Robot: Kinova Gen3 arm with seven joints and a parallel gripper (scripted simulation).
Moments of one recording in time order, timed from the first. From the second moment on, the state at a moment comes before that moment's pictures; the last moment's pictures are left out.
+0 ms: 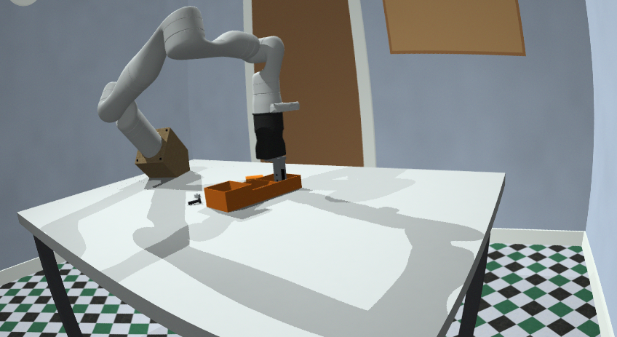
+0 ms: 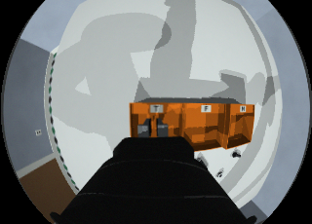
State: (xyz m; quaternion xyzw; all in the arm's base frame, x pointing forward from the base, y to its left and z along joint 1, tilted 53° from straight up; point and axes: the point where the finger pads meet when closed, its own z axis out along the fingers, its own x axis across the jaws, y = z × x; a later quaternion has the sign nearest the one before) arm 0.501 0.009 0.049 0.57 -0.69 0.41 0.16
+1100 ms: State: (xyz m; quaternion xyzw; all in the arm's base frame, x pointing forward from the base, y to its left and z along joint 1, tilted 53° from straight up) arm 0.496 0.019 0.057 0.57 -0.69 0.41 0.17
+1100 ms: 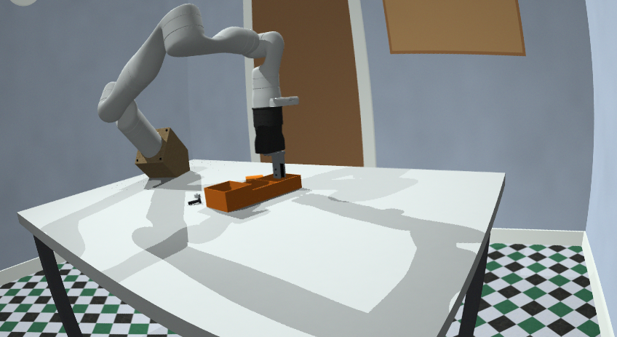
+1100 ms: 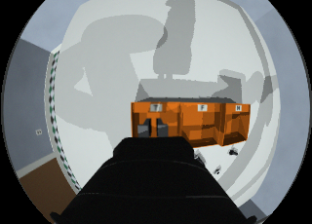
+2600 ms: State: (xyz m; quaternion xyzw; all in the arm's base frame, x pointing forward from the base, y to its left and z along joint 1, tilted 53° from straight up) arm 0.455 0.148 0.161 0.57 -0.69 0.41 0.16
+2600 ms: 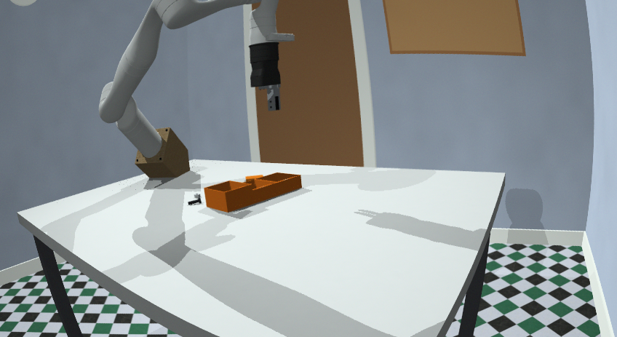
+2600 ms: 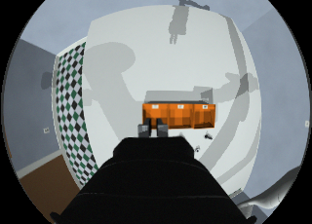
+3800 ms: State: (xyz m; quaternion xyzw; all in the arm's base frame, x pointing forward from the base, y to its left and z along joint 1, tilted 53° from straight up) arm 0.350 -0.033 0.178 0.86 -0.26 0.26 0.36
